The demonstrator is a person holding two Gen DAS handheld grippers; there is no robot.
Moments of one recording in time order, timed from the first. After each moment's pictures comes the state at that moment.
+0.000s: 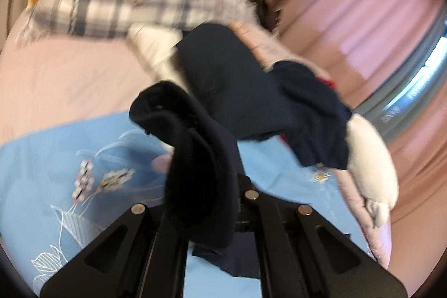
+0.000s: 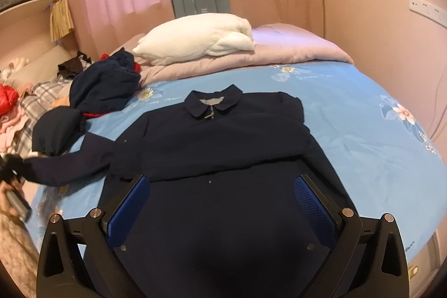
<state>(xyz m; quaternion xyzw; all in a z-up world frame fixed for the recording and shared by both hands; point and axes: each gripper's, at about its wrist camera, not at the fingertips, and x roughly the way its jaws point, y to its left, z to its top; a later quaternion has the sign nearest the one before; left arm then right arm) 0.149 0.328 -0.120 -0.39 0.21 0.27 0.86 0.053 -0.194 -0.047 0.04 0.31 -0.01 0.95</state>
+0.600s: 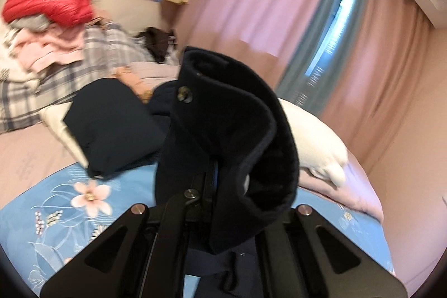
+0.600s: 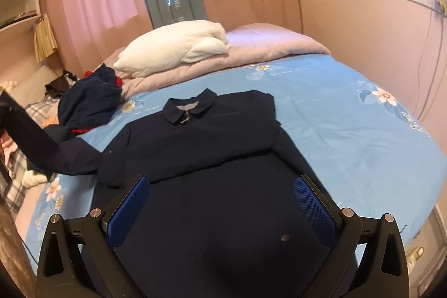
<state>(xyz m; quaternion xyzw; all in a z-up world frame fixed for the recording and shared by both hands) 0.205 0.165 0.004 -0.23 0.17 0.12 0.95 0.033 -0.231 -0.048 0.08 0.30 -0.05 0.95</state>
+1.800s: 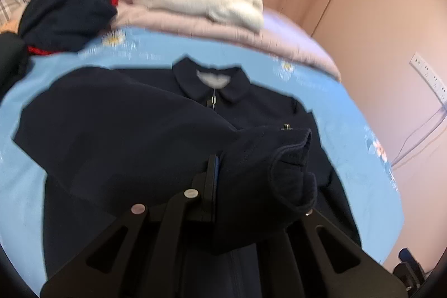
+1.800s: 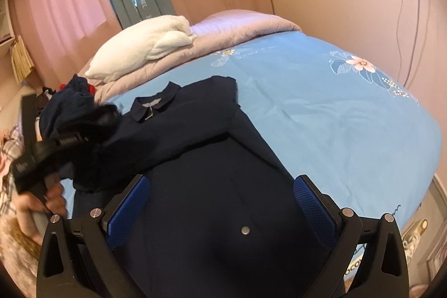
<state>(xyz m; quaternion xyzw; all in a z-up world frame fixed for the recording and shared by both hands) 0.253 -0.080 -0.143 -0.12 0.41 -0.11 0.90 0.031 -0.291 -0.075 0.13 0.33 -0.09 0.93</state>
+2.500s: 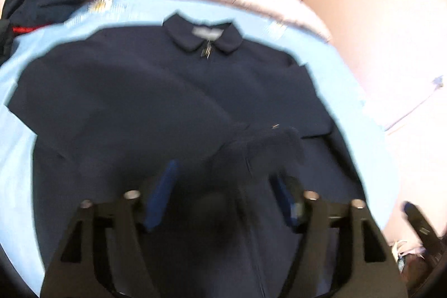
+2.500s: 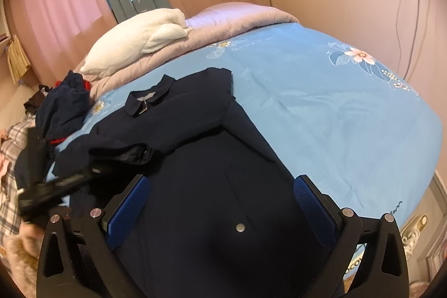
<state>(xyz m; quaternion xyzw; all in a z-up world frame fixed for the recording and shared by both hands) 0.222 -0.059 -0.158 -0.11 0.45 -0.17 0.87 0.037 -0.294 -0.083 0.14 0.35 -0.09 0.92</state>
